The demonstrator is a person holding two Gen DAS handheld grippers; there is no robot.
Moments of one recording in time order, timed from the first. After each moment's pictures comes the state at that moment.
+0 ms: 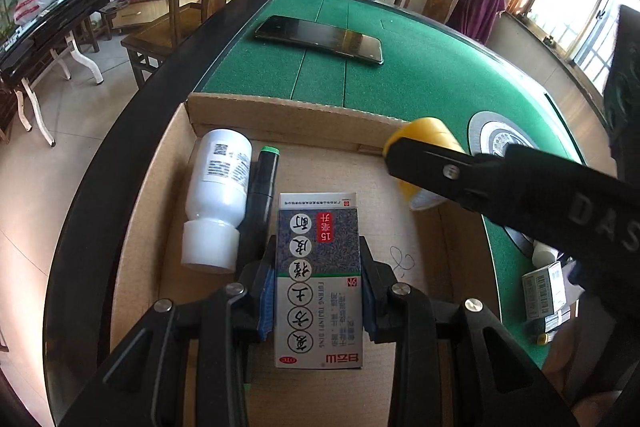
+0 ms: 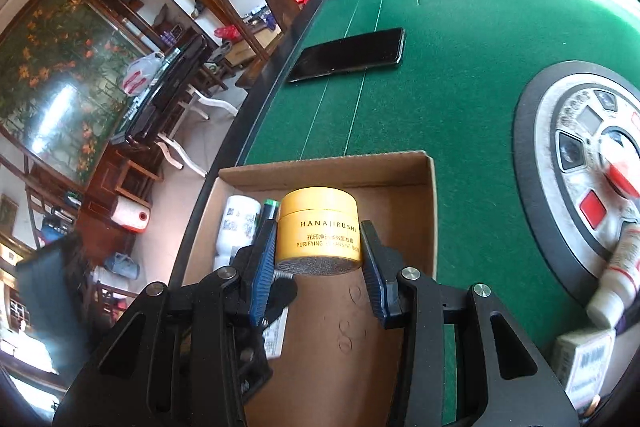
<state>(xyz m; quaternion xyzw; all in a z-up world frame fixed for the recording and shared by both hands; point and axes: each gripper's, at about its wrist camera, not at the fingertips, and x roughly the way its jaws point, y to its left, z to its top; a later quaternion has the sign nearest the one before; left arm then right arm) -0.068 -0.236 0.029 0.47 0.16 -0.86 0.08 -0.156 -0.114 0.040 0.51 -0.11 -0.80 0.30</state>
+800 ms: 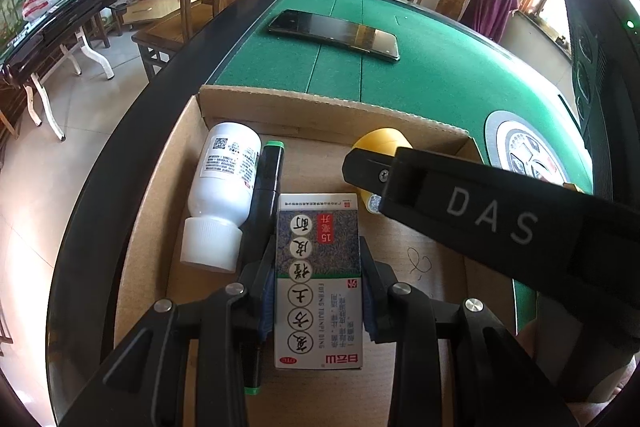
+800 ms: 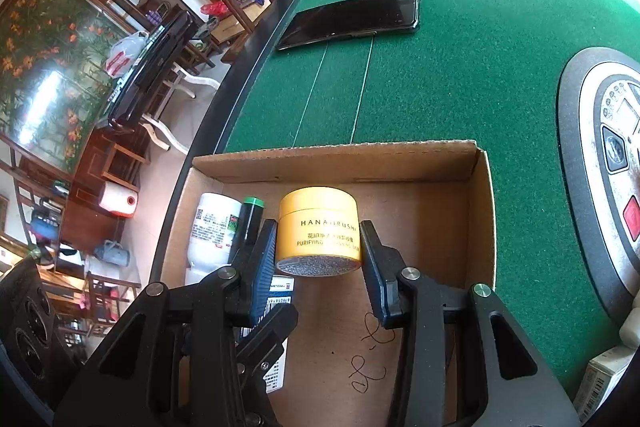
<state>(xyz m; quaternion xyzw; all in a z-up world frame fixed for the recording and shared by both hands) -0.070 -0.246 0.023 0.48 0.15 -0.86 0.11 -0.175 -0.149 0.014 0.54 -0.09 -0.79 0.29</state>
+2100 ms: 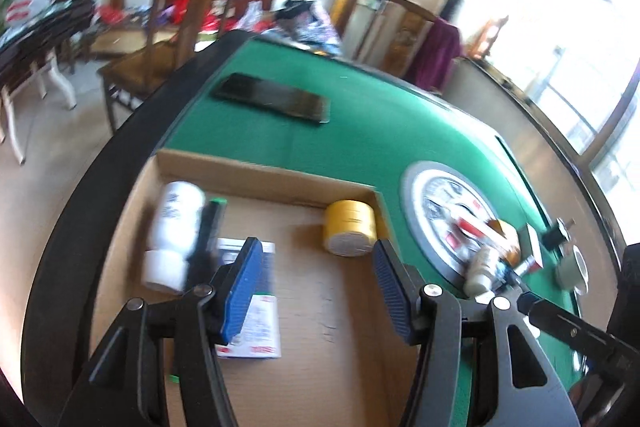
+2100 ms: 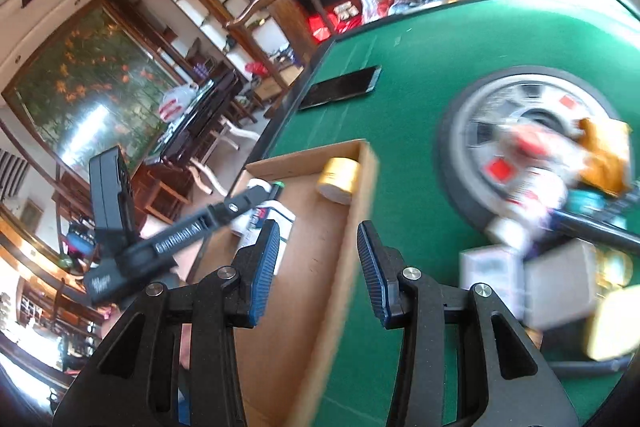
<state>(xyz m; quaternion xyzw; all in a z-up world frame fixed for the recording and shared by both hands) -0.050 -0.216 0.065 0.37 0.18 -0.91 0.02 -0.075 0.026 0.070 0.42 -0.16 -0.83 0.33</state>
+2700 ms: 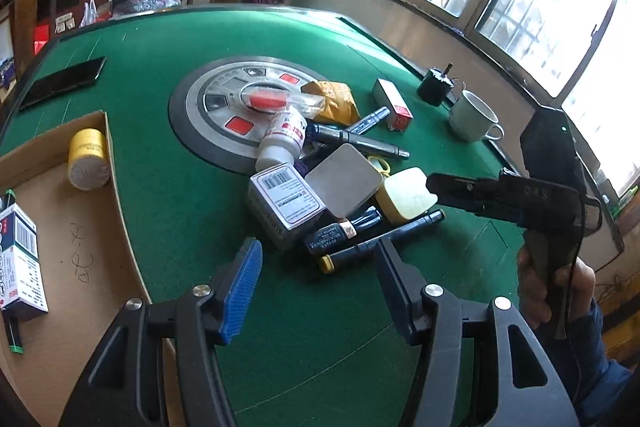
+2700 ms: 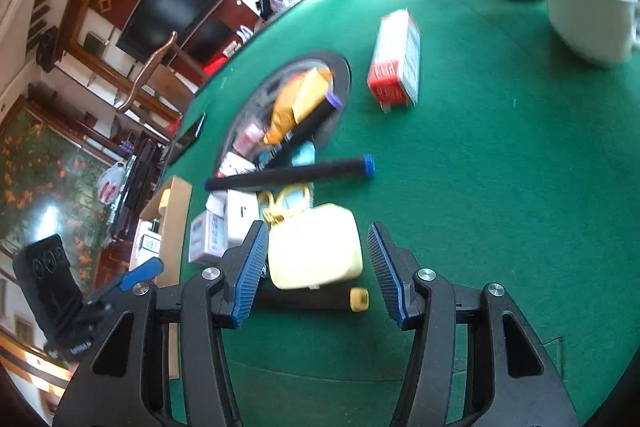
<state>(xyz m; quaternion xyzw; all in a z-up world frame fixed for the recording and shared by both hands) -0.034 -0.064 0.048 0.44 0.06 -0.87 -0.22 -0.061 0.220 0.002 0.46 -0.28 -0.82 0.18</state>
